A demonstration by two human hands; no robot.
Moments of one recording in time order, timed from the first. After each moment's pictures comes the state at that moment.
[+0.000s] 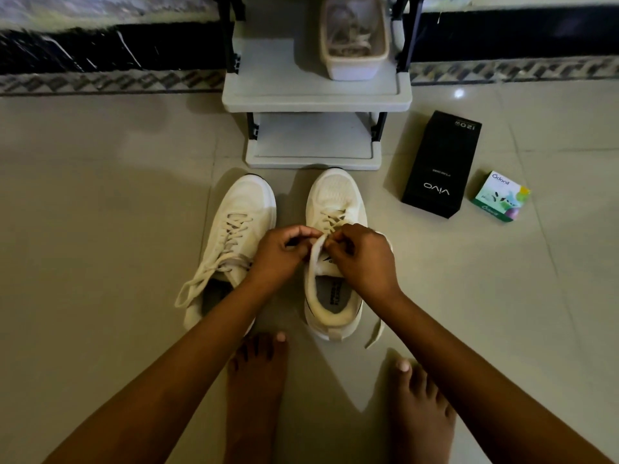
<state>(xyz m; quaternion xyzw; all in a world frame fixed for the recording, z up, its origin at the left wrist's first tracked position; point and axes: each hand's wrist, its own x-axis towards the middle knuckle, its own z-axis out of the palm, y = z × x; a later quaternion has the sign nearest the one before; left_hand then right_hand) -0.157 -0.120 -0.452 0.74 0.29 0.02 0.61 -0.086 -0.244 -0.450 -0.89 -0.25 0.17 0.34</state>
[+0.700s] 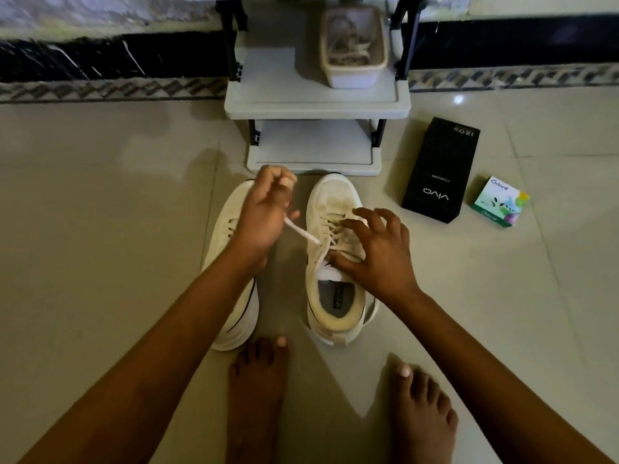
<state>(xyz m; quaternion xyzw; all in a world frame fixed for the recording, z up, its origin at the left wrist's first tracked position) -0.132 -0.099 -0.393 0.72 0.29 0.12 0.62 -0.067 -0.263 -0.450 -0.91 -0.34 0.12 0.20</state>
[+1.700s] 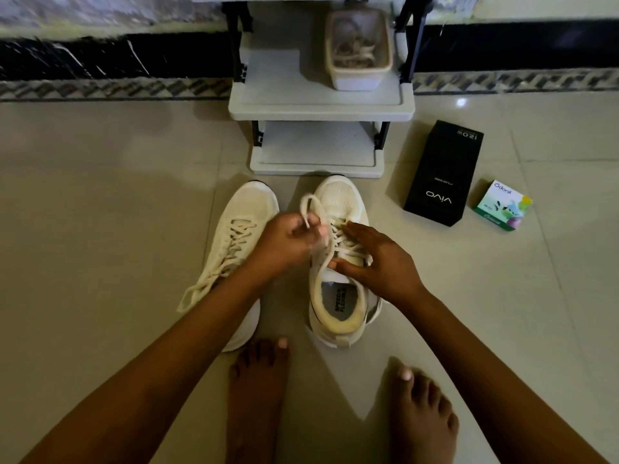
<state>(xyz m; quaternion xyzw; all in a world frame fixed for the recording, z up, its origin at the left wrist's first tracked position) -0.142 -0.117 -0.409 0.77 0.27 0.00 0.57 -0.061 -0.270 -0.460 -0.88 -0.32 0.22 0.27</state>
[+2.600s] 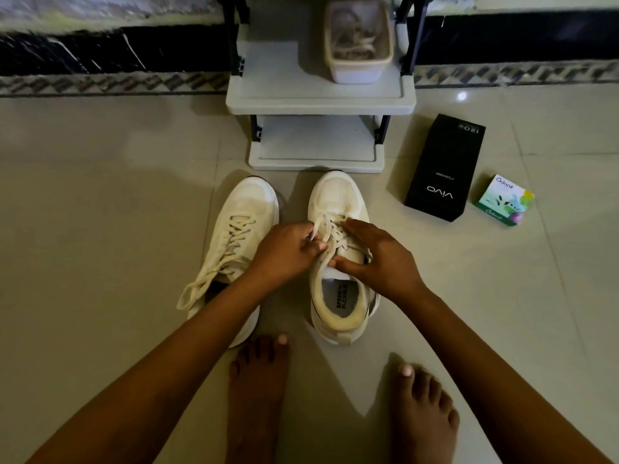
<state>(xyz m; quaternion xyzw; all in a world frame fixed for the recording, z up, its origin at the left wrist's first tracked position) -0.143 -0.115 -0.431 0.90 0.21 -0.08 0.37 -0.063 -0.270 -0.460 -0.89 -0.33 0.21 0.25</state>
